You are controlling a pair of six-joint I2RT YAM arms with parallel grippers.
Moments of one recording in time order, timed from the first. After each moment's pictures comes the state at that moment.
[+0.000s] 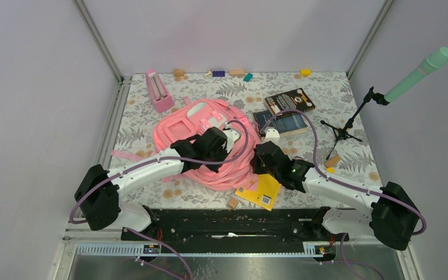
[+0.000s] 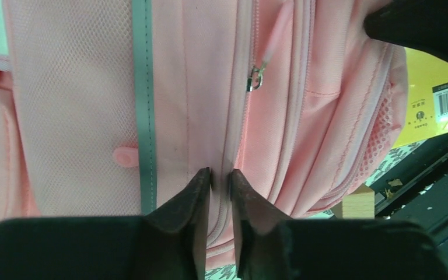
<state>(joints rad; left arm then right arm) -0.88 1.39 0.99 -0.52 -0.07 -0.11 0.89 1.18 0.66 -0.19 0.31 0.66</state>
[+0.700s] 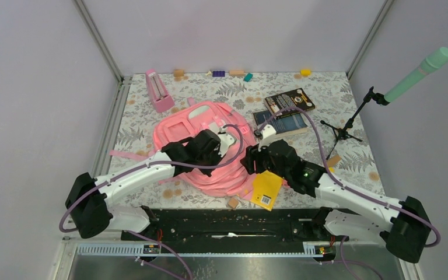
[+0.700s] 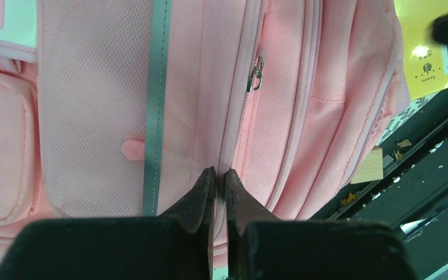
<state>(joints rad) -0.88 1.31 0.97 -0.61 -0.04 -0.04 0.89 0.99 0.65 -0.11 0.16 0.34</state>
